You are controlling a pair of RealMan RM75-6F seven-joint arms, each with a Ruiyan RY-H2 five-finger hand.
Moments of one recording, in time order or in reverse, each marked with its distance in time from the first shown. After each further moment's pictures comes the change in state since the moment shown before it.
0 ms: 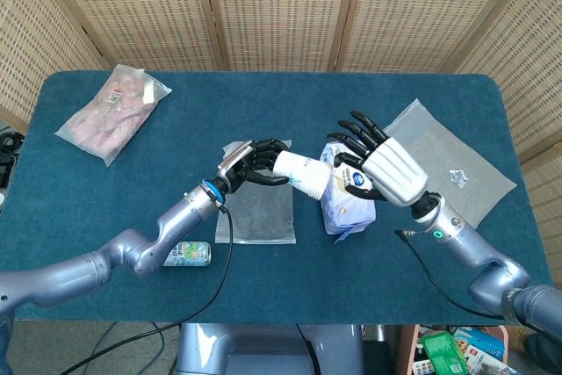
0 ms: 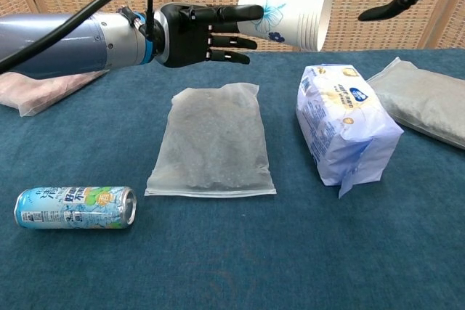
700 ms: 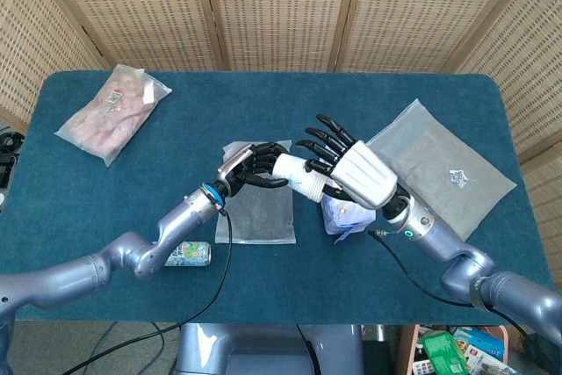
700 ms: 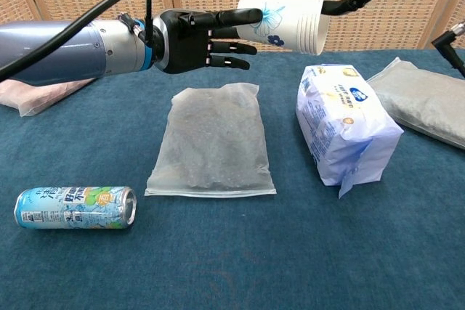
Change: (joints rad) left arm 0.015 -0.010 0.001 -0.003 0.011 -0.004 -0.019; right arm 0.086 -0.125 -0.013 0.097 -0.021 0.076 -0.065
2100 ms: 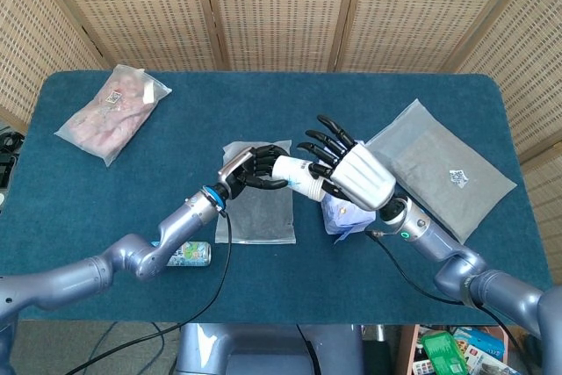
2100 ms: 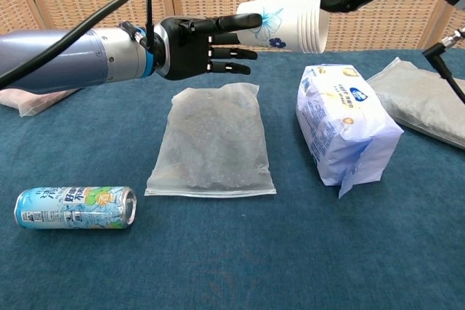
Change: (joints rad) left arm 0.005 -0.020 0.006 0.016 0.017 0.001 -0.041; right arm 0.020 -0.071 -0.045 0.092 0.030 0.088 -0.005
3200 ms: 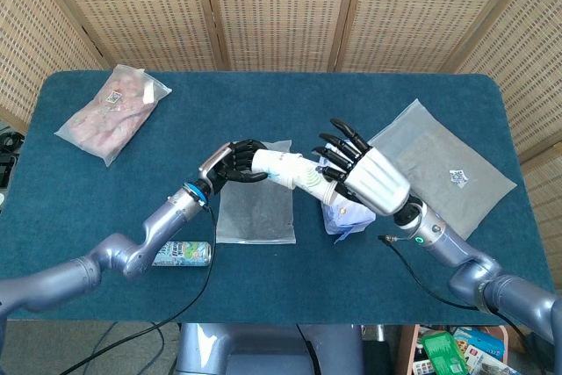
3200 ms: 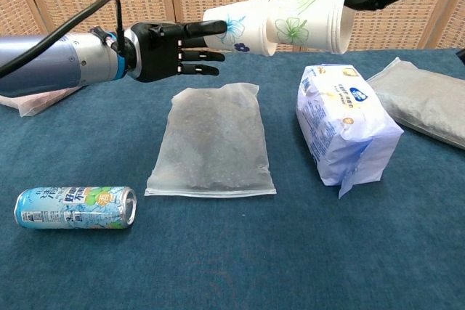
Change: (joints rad) left arm 0.053 0.034 0.024 0.047 0.022 0.016 -0.058; right arm -0.037 0.054 -0.038 -0.011 -0.013 0.056 -0.028
